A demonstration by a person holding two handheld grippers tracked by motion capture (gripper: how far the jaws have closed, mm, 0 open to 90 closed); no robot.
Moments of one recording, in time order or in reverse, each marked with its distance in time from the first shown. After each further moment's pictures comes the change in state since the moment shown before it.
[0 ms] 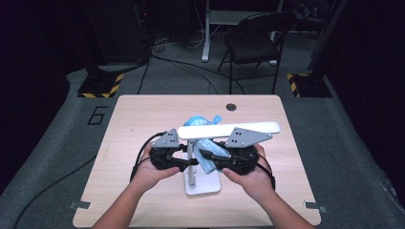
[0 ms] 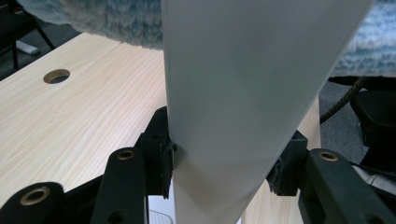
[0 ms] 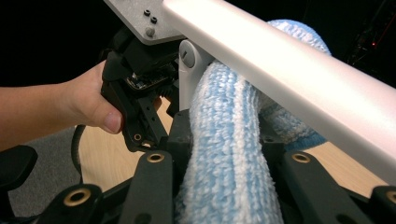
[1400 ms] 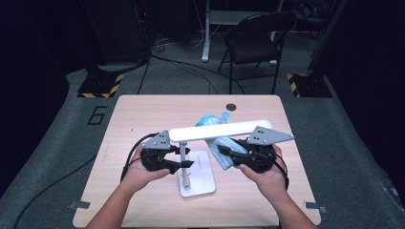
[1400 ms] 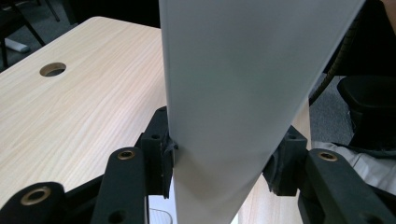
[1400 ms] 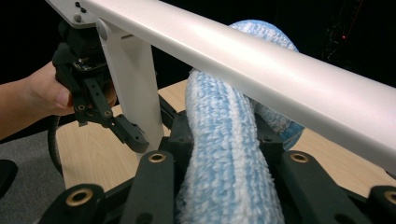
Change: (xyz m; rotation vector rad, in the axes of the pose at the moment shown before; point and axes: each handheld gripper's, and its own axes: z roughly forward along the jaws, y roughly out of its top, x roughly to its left) left arm 0.006 -0.010 -0.020 0.011 -0.035 0.019; right arm -0.028 -0.023 -0.027 -0.046 -0.074 0.092
